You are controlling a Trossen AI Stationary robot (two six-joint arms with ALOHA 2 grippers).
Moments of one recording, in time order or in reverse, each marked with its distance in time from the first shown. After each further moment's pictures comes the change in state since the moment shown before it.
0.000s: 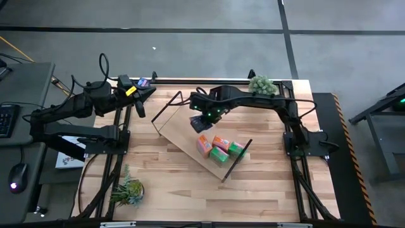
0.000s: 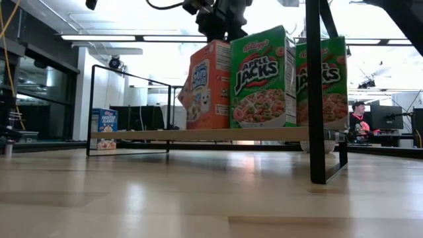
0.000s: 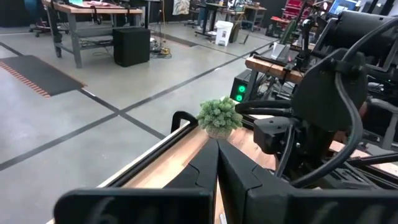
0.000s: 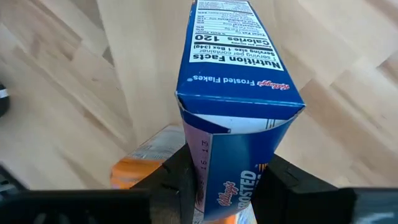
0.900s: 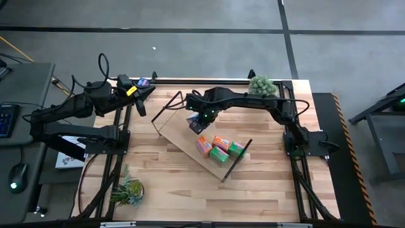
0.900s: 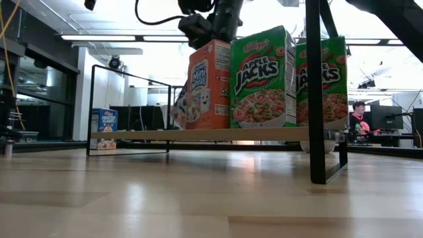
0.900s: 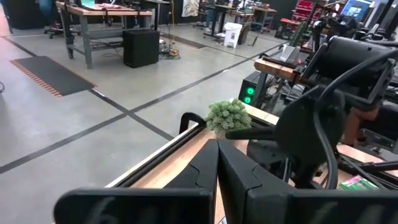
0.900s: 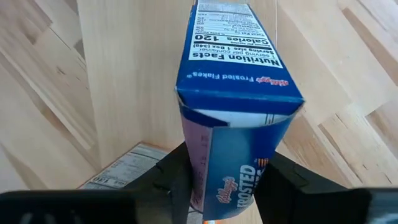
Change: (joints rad) left arm 0.000 0.002 -0.001 0.001 -0.041 -0.001; right arm -0.020 0.079 0.001 0.044 0.034 -0.214
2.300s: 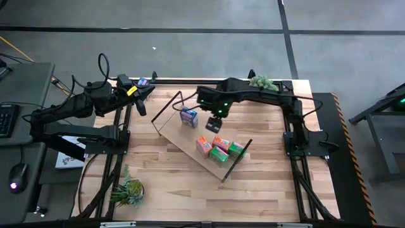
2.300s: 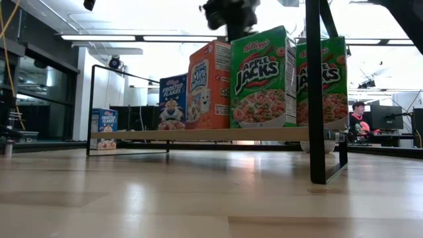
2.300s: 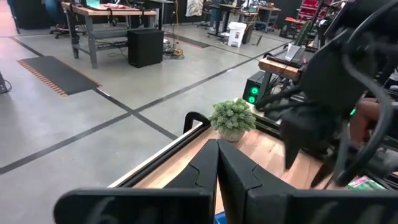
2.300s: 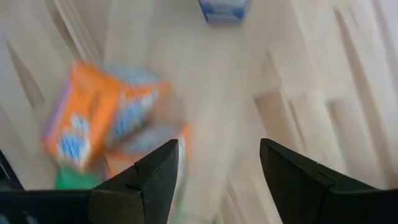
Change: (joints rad) left arm 0.001 0.000 0.000 -0.006 -0.018 0.001; right arm -0.016 -0.124 0.015 -0.189 -0.065 -0.307
